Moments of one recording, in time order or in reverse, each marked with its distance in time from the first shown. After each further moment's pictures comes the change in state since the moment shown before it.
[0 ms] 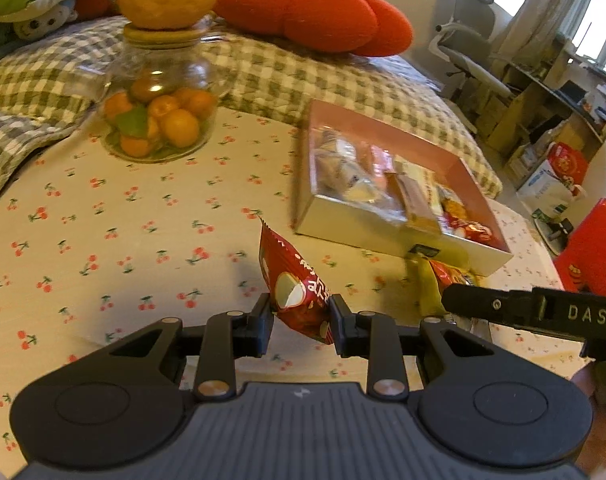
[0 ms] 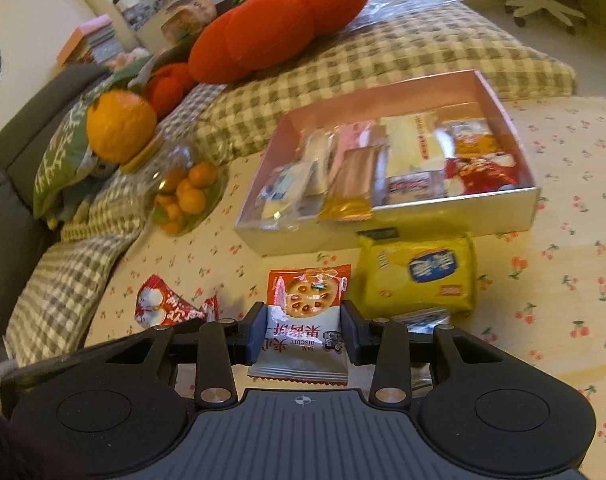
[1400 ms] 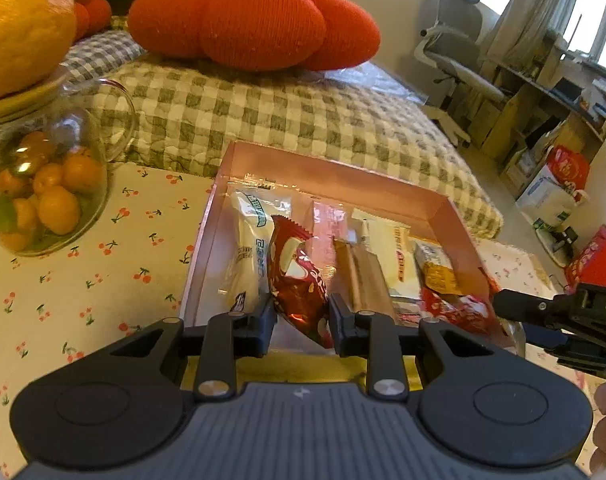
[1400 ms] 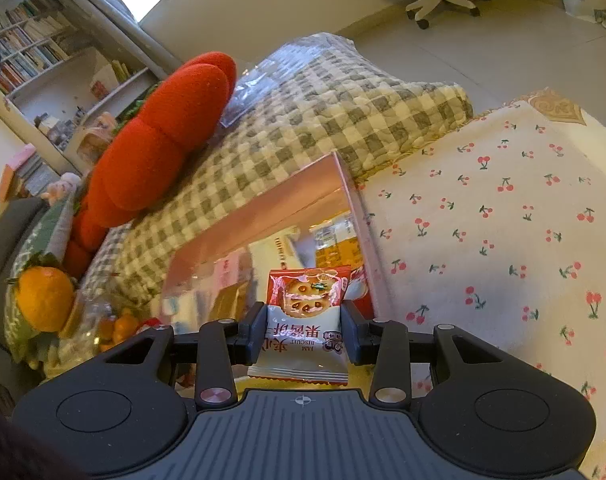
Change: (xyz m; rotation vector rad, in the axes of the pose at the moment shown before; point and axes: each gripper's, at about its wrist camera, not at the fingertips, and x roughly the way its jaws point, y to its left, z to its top) left arm 0.089 -0.063 0.060 0.051 -0.049 0.011; right arm 0.004 -0.114 0.070 0.276 -0.162 -0.055
